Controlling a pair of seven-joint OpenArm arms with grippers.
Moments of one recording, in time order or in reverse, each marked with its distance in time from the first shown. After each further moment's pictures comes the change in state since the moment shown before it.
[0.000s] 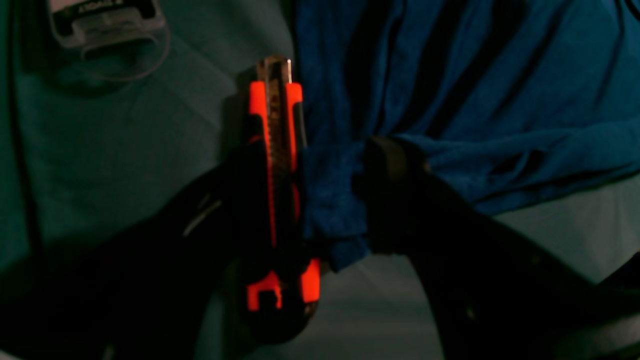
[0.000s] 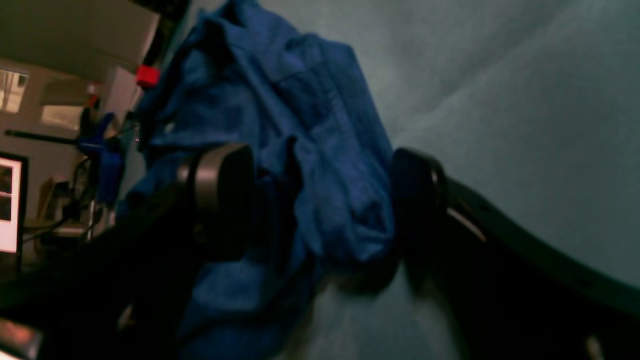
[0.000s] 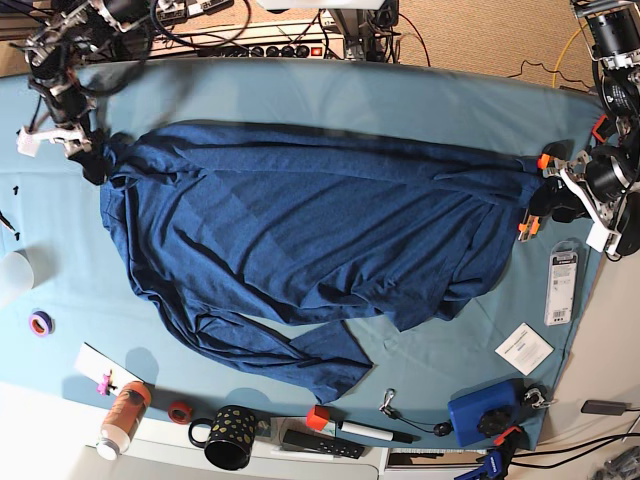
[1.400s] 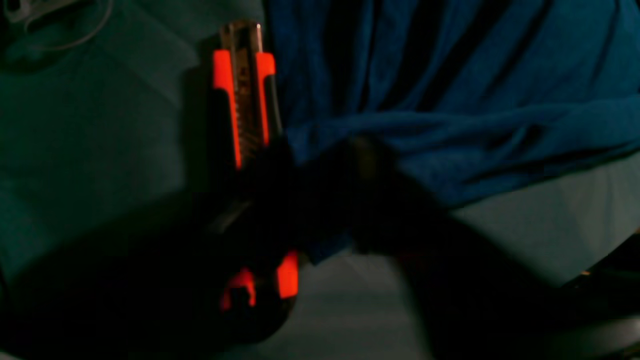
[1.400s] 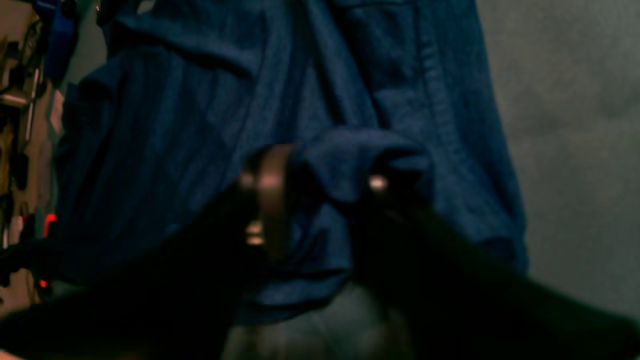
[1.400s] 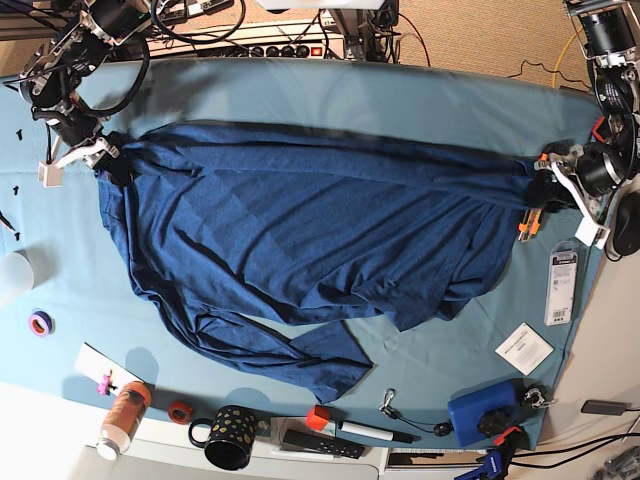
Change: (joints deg) left arm 0.0 1.7 0.4 0.0 0.0 -0.3 2.6; right arm 0.5 5.0 -10.4 0.0 -2.4 6.6 -7.1
